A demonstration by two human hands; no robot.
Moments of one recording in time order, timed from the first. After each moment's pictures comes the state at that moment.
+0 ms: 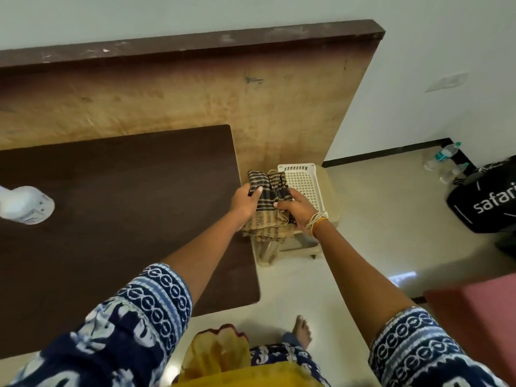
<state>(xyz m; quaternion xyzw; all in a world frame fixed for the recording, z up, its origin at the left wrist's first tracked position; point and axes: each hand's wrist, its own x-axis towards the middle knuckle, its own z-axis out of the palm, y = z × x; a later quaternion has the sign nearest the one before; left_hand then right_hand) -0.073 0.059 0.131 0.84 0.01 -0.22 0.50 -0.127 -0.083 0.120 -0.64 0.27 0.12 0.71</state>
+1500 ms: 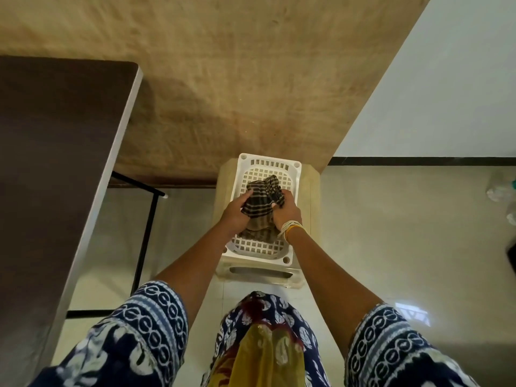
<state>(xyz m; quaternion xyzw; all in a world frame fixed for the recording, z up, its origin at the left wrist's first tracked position) 0.041 -0.186 -0.156 0.82 0.10 -0.29 0.48 0.034 -0.326 -0.172 -0.83 0.26 0.18 0.46</state>
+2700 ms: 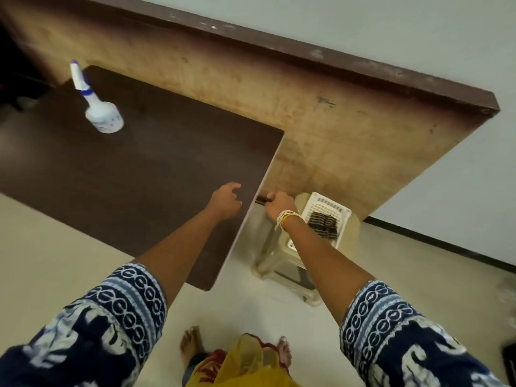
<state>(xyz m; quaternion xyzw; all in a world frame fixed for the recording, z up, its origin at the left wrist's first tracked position) -0.095 0.047 0.135 0.88 0.21 -0.13 0.42 -0.056 -0.113 0.128 -0.90 0.04 0.25 0.35</state>
